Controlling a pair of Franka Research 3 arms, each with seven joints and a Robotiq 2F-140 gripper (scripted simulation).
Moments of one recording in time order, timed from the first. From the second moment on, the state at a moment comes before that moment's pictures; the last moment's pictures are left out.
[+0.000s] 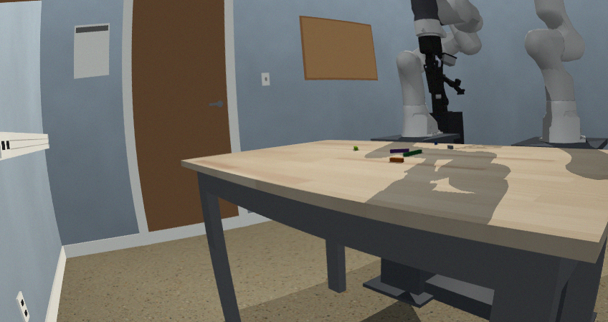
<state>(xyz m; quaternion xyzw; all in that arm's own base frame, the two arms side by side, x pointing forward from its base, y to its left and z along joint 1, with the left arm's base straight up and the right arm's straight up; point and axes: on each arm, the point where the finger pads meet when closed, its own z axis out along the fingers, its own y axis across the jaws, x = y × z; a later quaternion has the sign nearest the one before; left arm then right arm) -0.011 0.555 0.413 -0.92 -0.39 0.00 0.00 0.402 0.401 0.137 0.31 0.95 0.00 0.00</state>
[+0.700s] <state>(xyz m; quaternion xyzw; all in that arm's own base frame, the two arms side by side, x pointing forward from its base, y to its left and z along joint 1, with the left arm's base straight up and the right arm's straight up) -0.011 0.555 0.413 -0.92 -0.39 0.00 0.00 0.399 0.402 0.116 0.31 0.95 0.00 0.00</state>
